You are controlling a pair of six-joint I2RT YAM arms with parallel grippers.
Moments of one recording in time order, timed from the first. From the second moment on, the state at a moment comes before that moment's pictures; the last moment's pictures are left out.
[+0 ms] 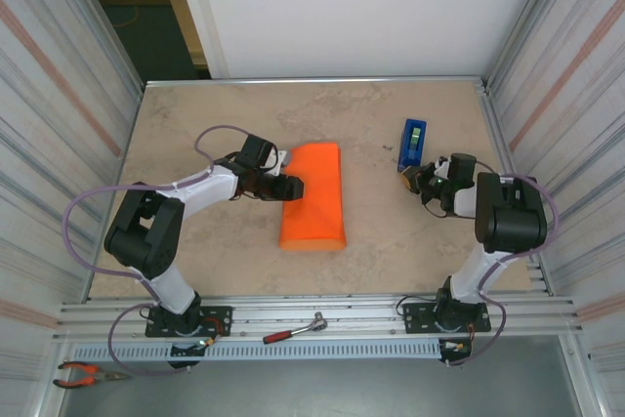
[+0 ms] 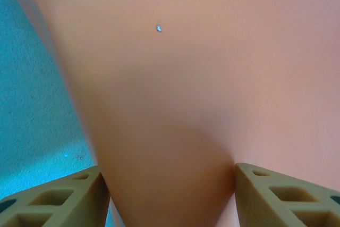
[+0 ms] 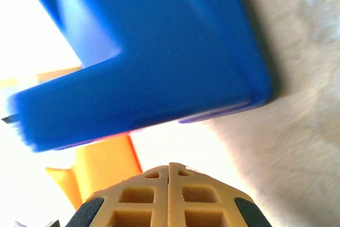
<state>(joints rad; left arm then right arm) -0.49 1.69 1.00 -0.35 0.39 -0.36 -0.12 1.74 0.58 0.49 -0.71 1.09</state>
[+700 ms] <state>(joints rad) -0.49 1.69 1.00 -0.35 0.39 -0.36 0.17 1.49 0.76 0.14 -0.85 0.90</state>
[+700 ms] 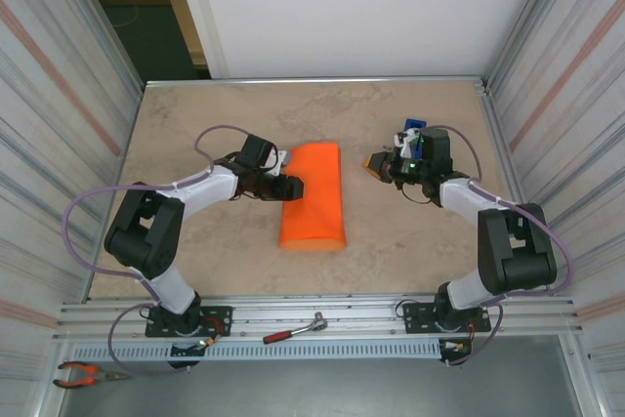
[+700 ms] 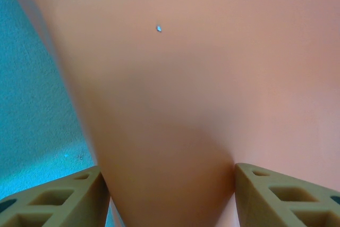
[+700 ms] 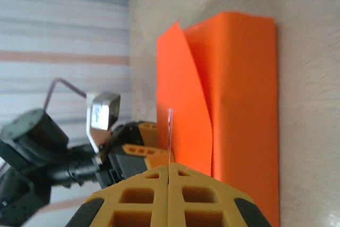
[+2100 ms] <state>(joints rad) -0.49 1.69 1.00 -0.35 0.39 -0.36 0.37 1.91 1.31 -0.55 -0.71 0.38</state>
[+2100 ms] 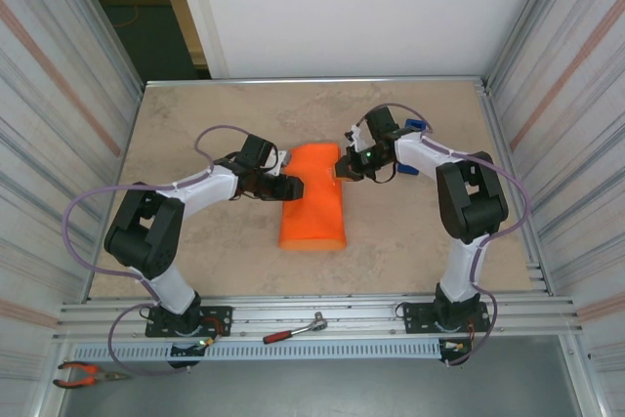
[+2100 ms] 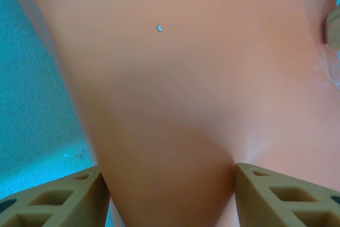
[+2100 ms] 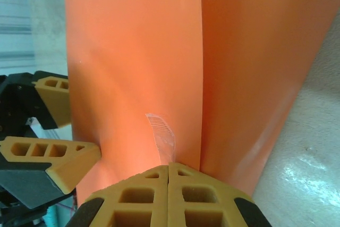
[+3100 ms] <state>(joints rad) -0.49 1.69 1.00 -0.35 0.39 -0.36 0.41 1.88 1.32 -0.56 -0.62 0.36</state>
